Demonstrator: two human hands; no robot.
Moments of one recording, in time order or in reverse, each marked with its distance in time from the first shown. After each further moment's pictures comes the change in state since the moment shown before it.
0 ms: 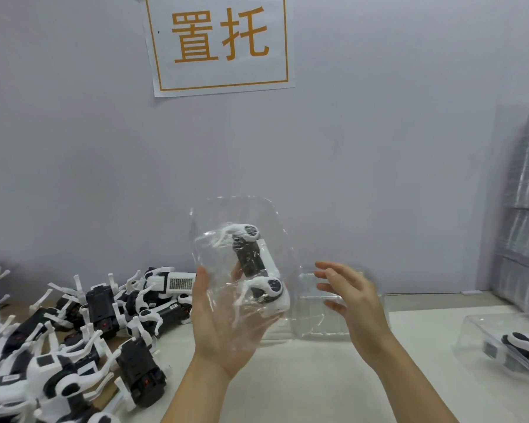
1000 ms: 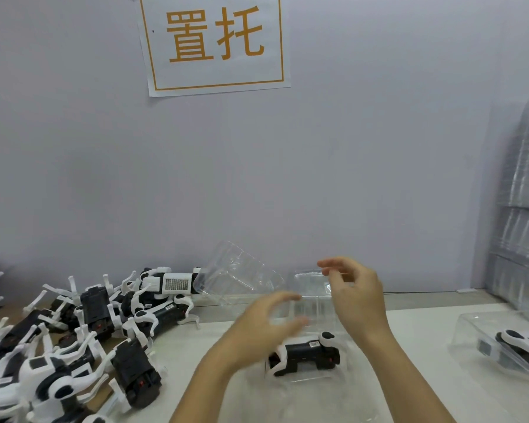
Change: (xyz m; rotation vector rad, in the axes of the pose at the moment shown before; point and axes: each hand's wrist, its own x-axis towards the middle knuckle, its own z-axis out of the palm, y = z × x) left_hand 0.011 -0.017 0.010 1.533 -0.062 -0.031; right_hand 0.004 -0.015 0.005 -0.324 0.190 -0.184
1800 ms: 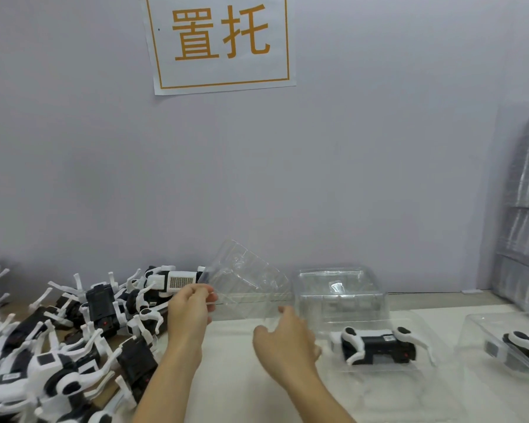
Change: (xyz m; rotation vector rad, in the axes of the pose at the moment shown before) left_hand 0.004 -0.062 -0.048 -0.679 0.850 -0.334; right_hand -0.067 -0.004 0.087 -0.481 -0.358 0.432
